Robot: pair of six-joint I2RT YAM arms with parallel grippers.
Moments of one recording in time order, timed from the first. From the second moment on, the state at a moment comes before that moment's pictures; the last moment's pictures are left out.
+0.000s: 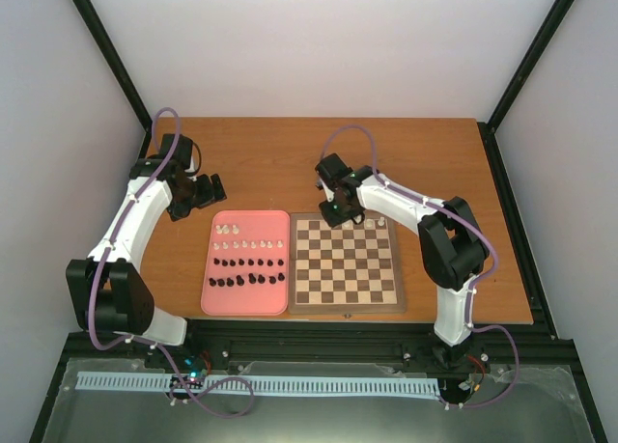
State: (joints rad) left arm -0.04 1.45 1.28 -1.02 0.06 -0.47; right arm 0.65 1.93 1.46 -0.79 0.05 0.12
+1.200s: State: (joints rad) left arm -0.04 1.45 1.28 -1.01 0.07 -0.48; right arm 0.66 1.99 1.68 -0.83 0.08 0.05
